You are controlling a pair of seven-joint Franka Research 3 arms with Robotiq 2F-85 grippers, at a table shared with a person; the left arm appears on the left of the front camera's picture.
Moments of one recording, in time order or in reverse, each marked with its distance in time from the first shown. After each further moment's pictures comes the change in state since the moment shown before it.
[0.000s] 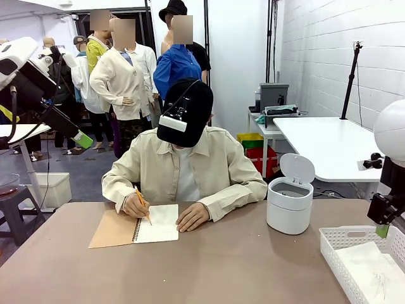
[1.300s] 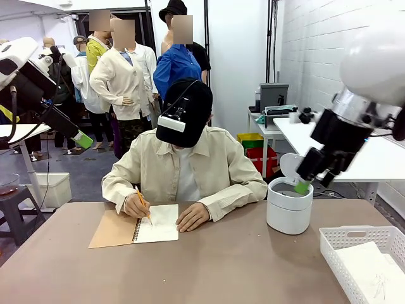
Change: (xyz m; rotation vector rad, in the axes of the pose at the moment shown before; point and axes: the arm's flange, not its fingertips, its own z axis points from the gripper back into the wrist) left arm 0.000 0.000 0.000 0.000 0.000 0.000; right arm 0.030 0.134 0.105 0.308 -0.232 0.394
